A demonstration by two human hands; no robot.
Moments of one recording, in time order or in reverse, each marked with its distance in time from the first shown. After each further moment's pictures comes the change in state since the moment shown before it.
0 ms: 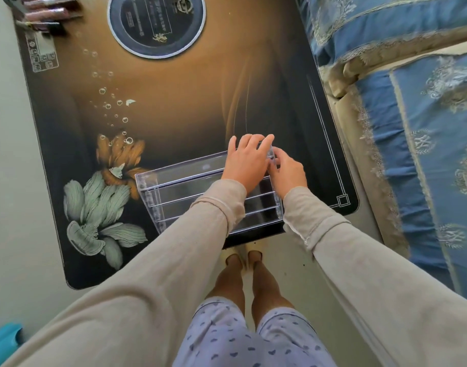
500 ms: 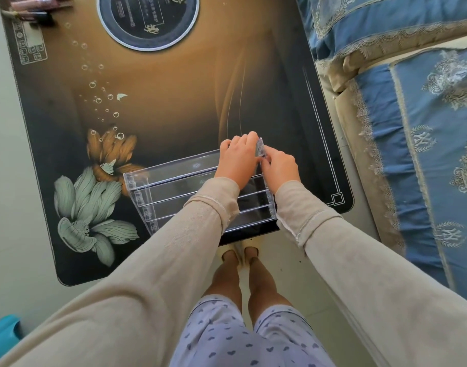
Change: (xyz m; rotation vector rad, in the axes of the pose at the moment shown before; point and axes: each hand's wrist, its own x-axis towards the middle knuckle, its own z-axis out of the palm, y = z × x) left_hand 0.011 0.002 0.012 -0.166 0.018 -0.131; right_hand 0.012 0.004 -0.003 -0.078 -0.001 -0.068
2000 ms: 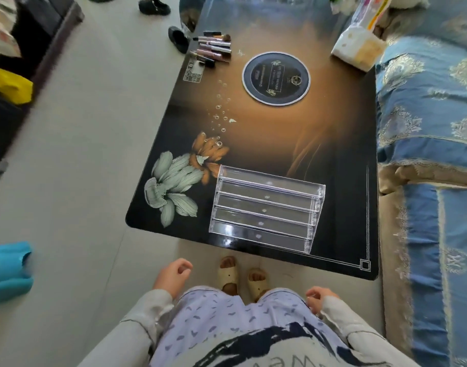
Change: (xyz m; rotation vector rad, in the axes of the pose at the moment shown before) left_hand -0.323 -0.114 0.005 -0.700 -0.008 -0.961; right_hand -0.139 0.105 0.013 -0.435 -0.564 0.195
